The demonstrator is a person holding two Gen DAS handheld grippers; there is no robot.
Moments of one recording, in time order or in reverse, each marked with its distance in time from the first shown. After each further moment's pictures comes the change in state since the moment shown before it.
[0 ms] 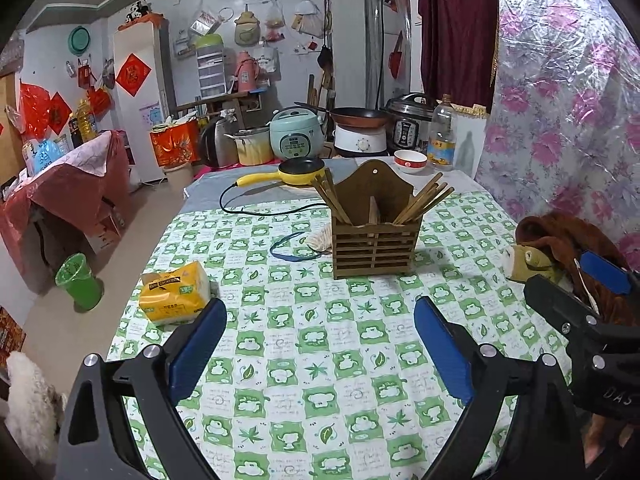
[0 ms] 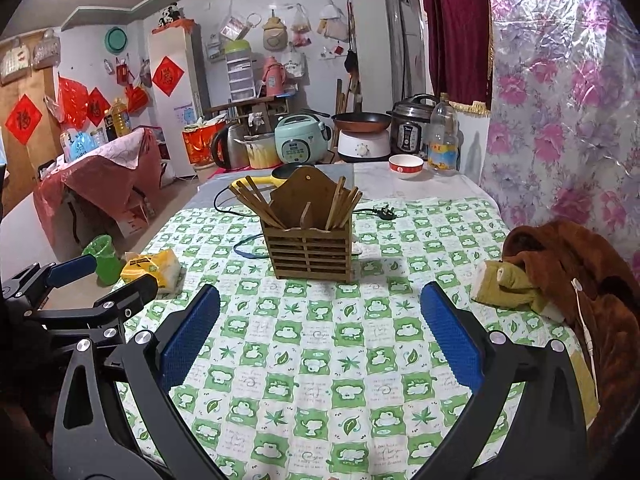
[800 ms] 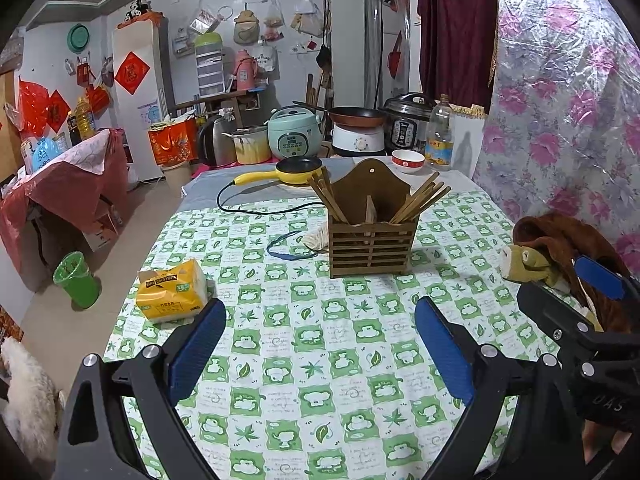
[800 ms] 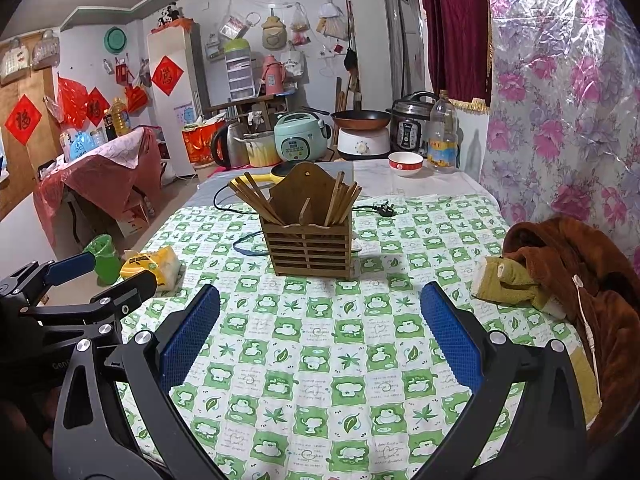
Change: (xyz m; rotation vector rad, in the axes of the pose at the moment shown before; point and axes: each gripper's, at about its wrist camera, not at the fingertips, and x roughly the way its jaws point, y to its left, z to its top) left arm -0.003 -0.001 -0.001 -0.008 0.001 -0.009; right arm 0.000 -0.001 -0.005 0.003 0.003 0.000
